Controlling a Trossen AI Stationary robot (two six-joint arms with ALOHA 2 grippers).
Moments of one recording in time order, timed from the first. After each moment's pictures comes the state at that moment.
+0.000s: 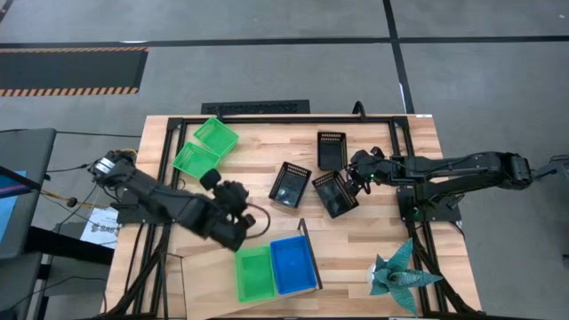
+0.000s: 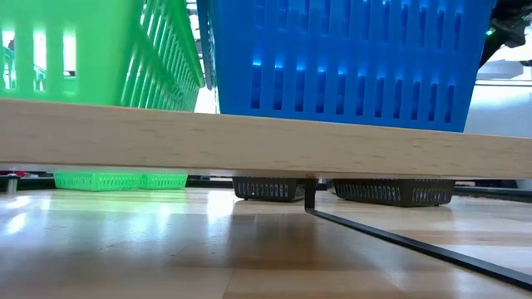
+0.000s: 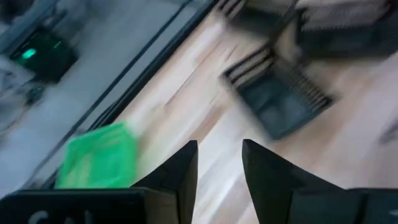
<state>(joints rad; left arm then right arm) -0.46 1.57 1.46 -1.35 -0.89 -1.01 -0.12 0.97 0.54 -0.41 0.41 0.41</state>
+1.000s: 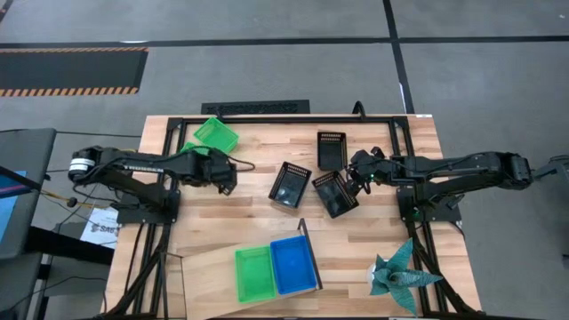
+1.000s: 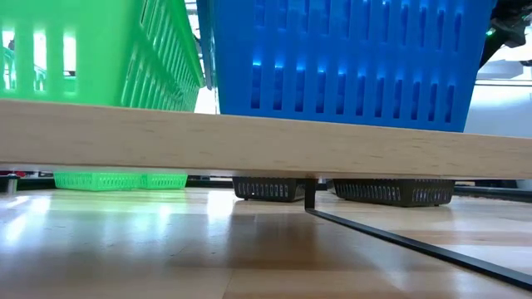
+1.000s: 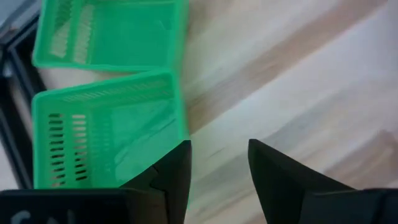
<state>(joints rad) 0.11 1.26 0.84 -1.01 -0.48 -0.82 -0.12 0.97 0.54 -0.41 0.41 0.41</state>
